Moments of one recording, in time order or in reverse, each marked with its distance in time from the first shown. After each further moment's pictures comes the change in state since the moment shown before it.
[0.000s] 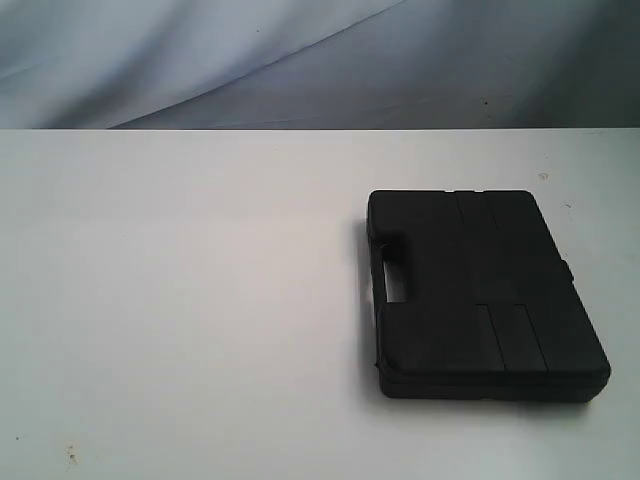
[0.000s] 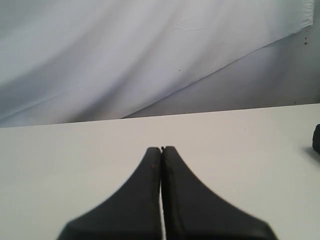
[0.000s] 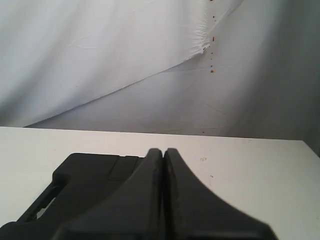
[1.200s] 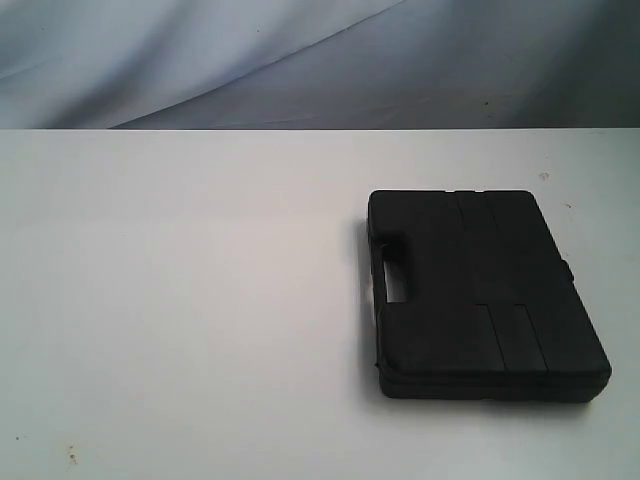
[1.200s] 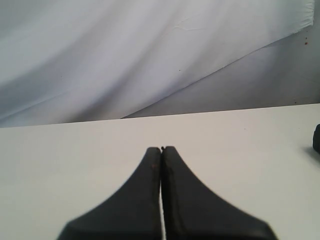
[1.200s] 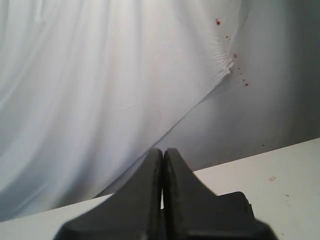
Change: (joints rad) left arm 0.000 0.000 0.000 0.000 0.000 0.000; right arm 0.000 -0.001 -0.148 0.403 0.051 0.000
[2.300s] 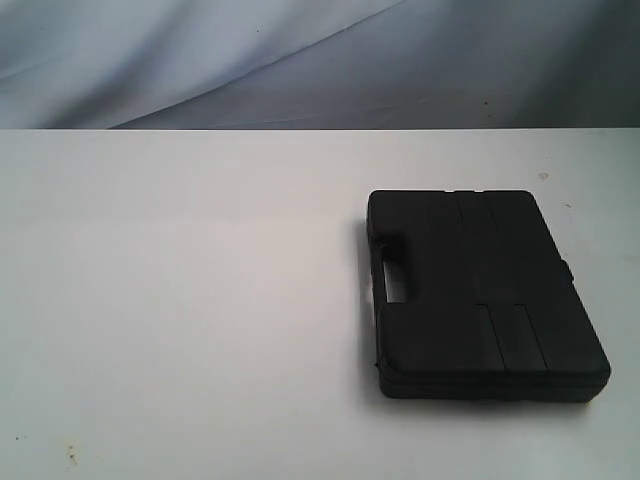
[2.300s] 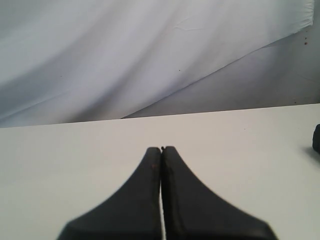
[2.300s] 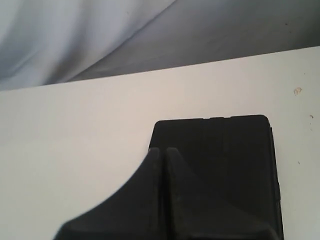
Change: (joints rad) left arm 0.000 0.000 0.000 0.000 0.000 0.000; right arm 0.000 0.846 -0.660 0.048 0.460 -0.117
